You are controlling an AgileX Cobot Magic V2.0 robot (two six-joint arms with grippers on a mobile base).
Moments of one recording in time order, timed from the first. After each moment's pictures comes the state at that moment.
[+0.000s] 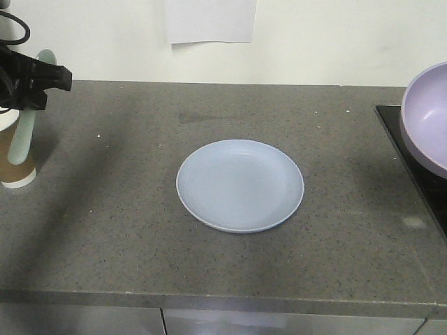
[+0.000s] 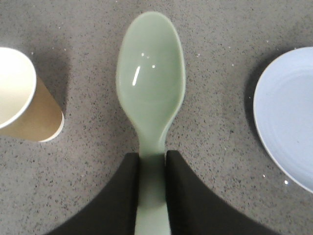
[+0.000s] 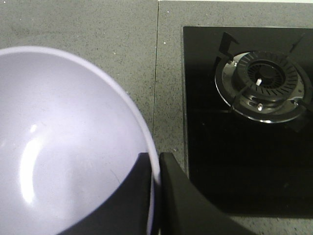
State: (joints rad) left arm -0.22 1.44 -1.56 0.09 1.12 -0.24; right arm -0.21 1.01 -1.22 0.18 0.99 -0.19
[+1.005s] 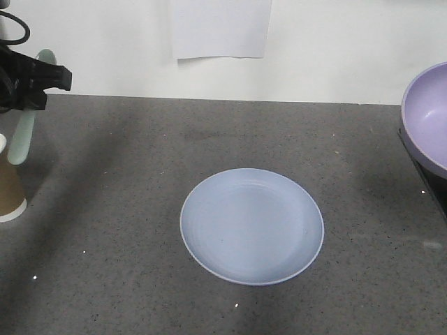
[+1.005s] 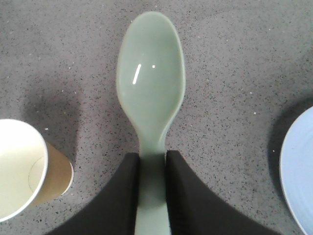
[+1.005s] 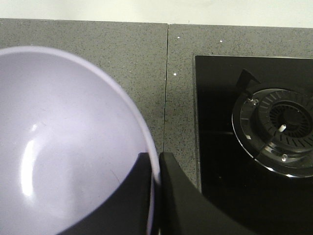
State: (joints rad) left arm -0.22 1.44 -1.56 0.09 1.12 -0.24; right arm -0.21 1.01 -1.22 0.18 0.99 -0.19
